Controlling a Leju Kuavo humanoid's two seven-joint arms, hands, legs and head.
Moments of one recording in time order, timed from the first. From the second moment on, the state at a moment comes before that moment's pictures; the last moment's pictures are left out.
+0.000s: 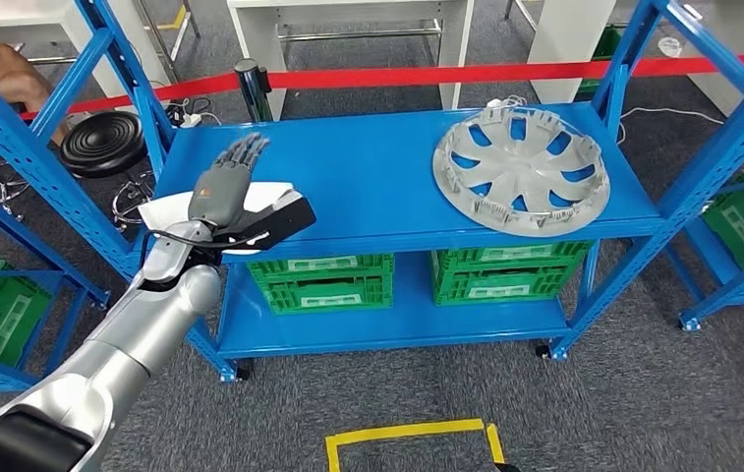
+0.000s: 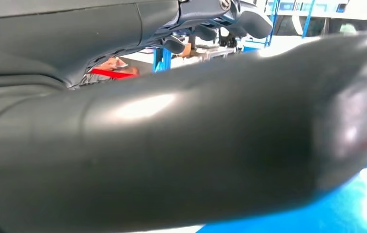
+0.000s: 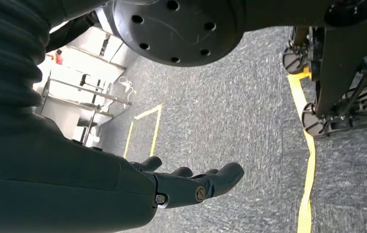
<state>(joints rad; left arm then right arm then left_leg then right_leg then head) -0.92 -0.06 -0.68 -0.50 -0.72 0.18 -0.17 -0.04 0.05 -0.45 -0.20 0.41 0.00 0.43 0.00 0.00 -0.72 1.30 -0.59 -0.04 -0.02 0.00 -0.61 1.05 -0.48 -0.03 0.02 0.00</state>
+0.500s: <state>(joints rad) -0.91 -0.06 -0.68 -0.50 -0.72 0.18 -0.17 -0.04 0.05 -0.45 -0.20 0.41 0.00 0.40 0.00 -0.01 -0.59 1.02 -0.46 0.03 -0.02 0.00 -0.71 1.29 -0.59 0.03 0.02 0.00</state>
